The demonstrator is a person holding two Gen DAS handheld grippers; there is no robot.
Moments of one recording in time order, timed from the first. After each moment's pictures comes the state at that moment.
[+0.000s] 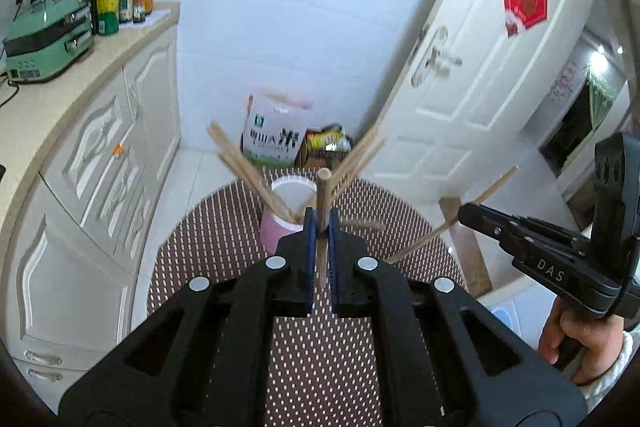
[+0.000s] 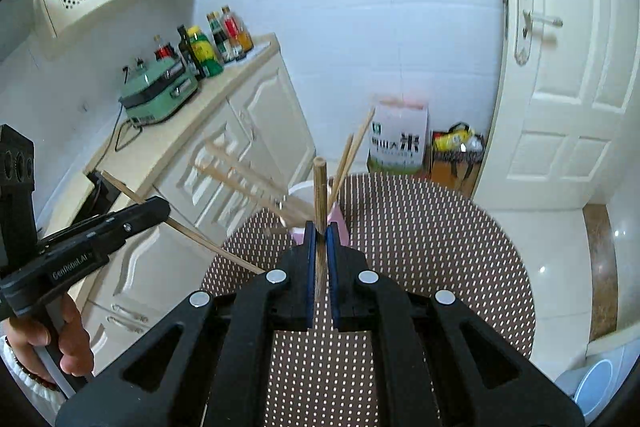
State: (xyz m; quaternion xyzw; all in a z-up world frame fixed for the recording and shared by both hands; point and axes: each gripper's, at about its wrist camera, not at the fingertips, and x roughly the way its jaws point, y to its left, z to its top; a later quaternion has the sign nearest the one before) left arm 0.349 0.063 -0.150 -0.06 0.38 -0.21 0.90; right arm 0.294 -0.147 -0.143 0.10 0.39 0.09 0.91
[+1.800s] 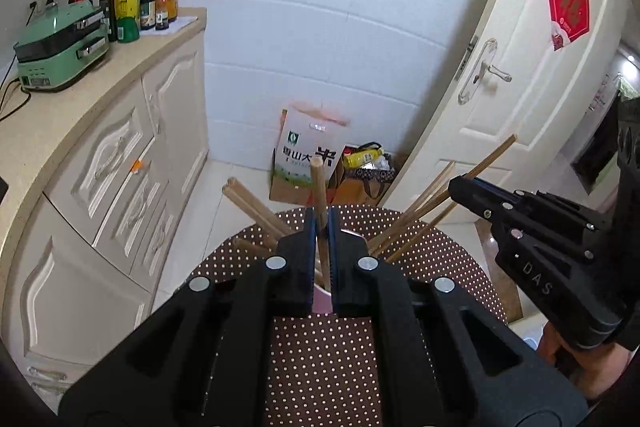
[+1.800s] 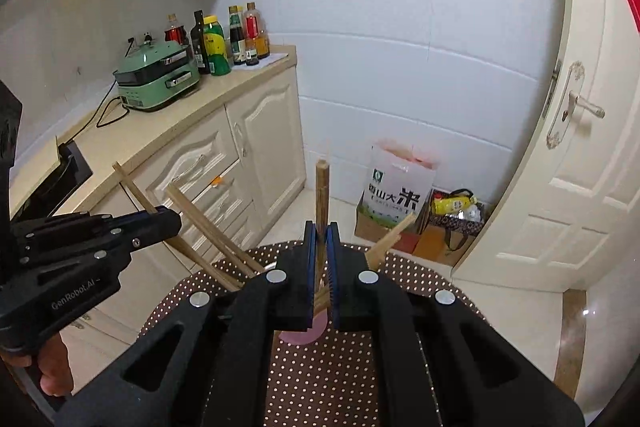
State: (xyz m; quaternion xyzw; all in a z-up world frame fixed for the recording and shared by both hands) left arm 0.427 0.047 -0.190 -0.05 0.38 -0.15 0.91; right arm 0.393 -0.112 -0.176 -0.02 0.35 0.11 0.93
